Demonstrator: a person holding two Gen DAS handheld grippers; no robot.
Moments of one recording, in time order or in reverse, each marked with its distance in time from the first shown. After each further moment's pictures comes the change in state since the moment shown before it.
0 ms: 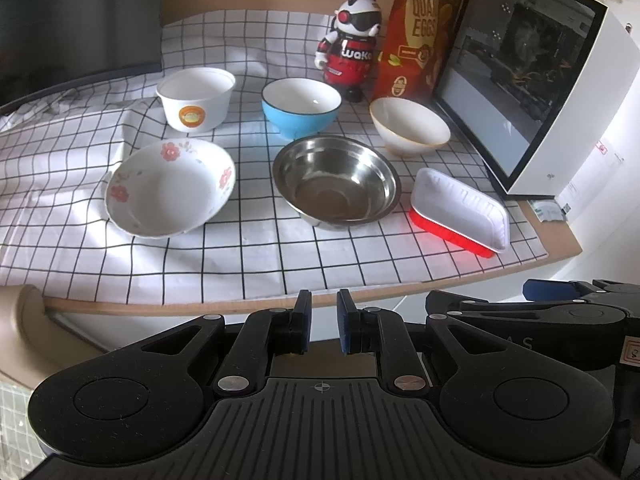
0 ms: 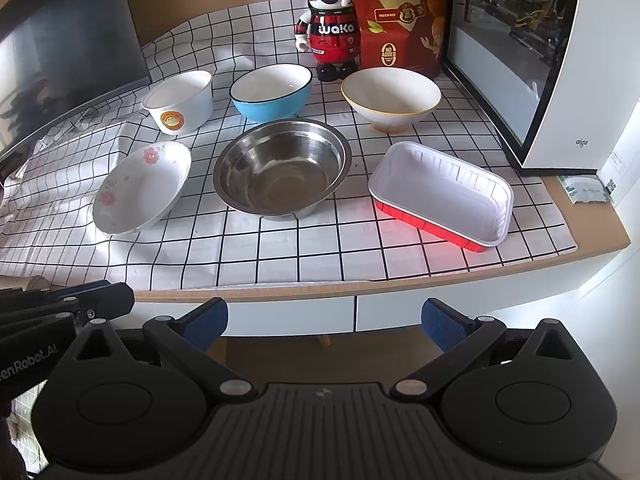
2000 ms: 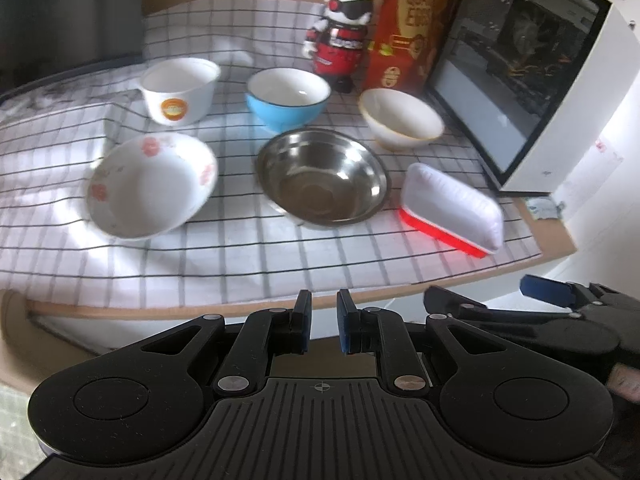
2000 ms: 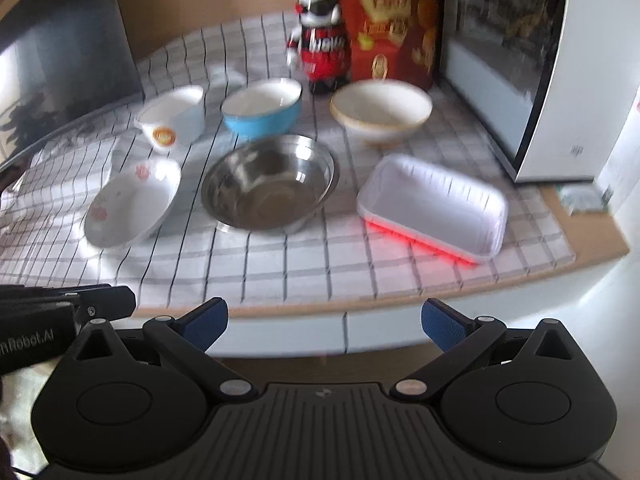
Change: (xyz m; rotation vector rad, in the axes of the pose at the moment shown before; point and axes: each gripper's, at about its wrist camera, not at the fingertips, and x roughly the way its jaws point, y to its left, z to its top) left arm 0.019 -0.008 0.019 -0.003 0.044 -0.053; right arm 0.007 -0.014 -0.006 -0.008 -0.136 -0.038
